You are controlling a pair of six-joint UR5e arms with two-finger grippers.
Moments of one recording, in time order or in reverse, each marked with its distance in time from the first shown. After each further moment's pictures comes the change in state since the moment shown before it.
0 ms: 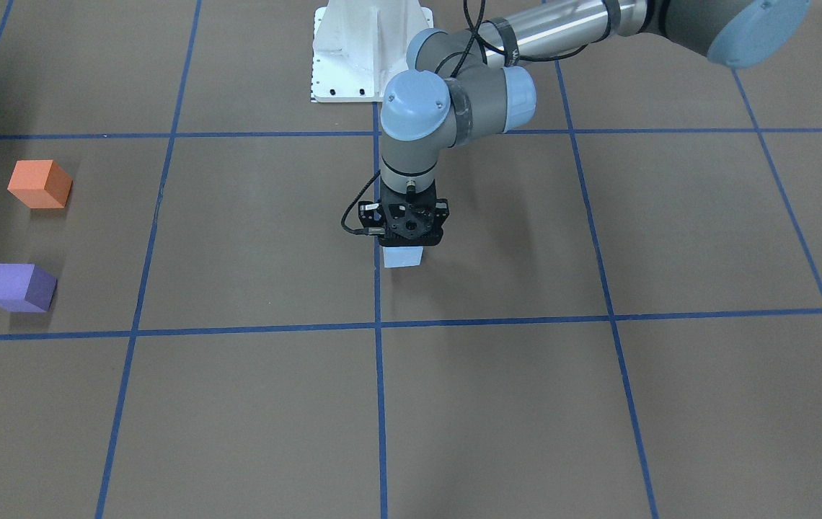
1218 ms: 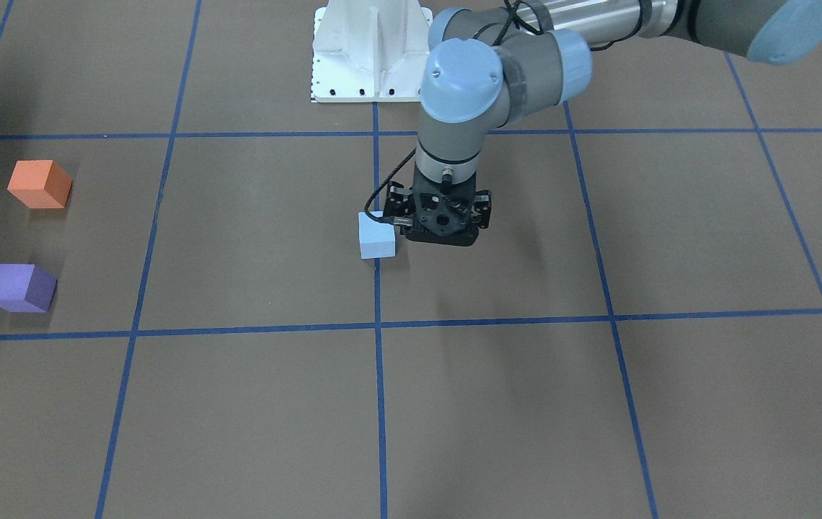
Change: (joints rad) left arm -0.190 0.127 -0.255 0.211 -0.134 0.342; right arm -0.104 0.053 0.013 0.153 0.061 0.064
